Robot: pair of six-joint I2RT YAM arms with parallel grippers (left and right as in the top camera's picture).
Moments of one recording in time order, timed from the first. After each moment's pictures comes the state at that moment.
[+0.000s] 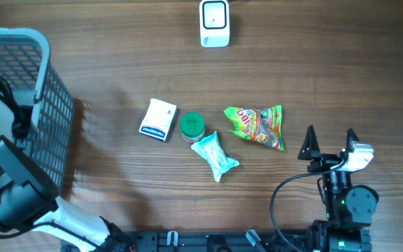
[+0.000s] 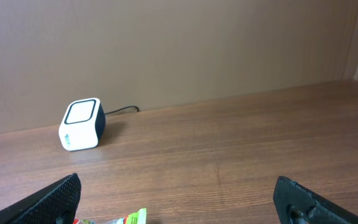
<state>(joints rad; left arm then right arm) 0.63 1.90 1.30 -0.78 -0.23 -0.86 -0.12 0.02 0.01 0.00 -0.09 0.15</state>
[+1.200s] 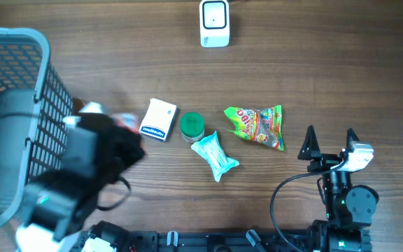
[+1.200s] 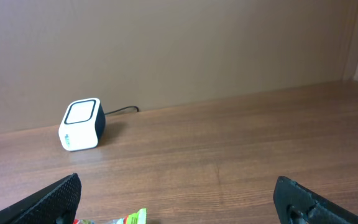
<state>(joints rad) -0.43 0.90 1.09 -1.15 -0.04 -0.94 -0.12 0.02 0.01 0.00 -0.09 0.15</state>
